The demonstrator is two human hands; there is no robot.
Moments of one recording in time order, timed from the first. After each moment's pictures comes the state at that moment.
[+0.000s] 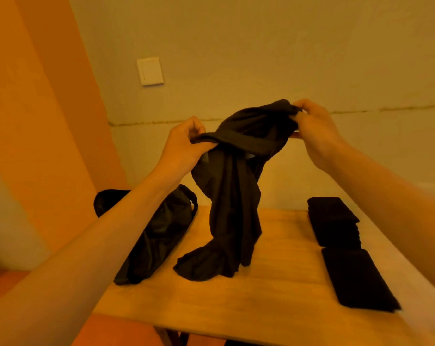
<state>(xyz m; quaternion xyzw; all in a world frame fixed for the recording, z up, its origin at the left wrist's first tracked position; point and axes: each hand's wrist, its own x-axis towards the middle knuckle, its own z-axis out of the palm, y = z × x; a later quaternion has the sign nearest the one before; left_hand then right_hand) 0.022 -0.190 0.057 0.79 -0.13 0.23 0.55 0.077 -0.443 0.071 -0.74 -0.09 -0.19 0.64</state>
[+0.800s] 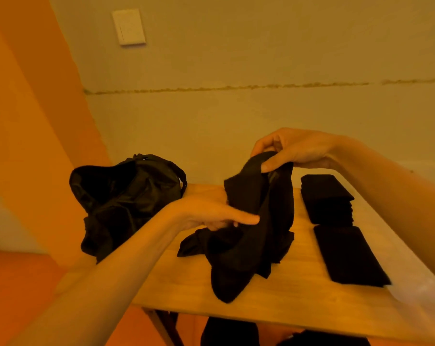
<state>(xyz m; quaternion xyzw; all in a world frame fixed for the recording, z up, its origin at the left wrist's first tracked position) 0.003 -0.223 -0.049 0.85 -0.12 -0.30 0.43 0.066 -0.447 0.025 -0.81 -0.27 0.25 0.46</state>
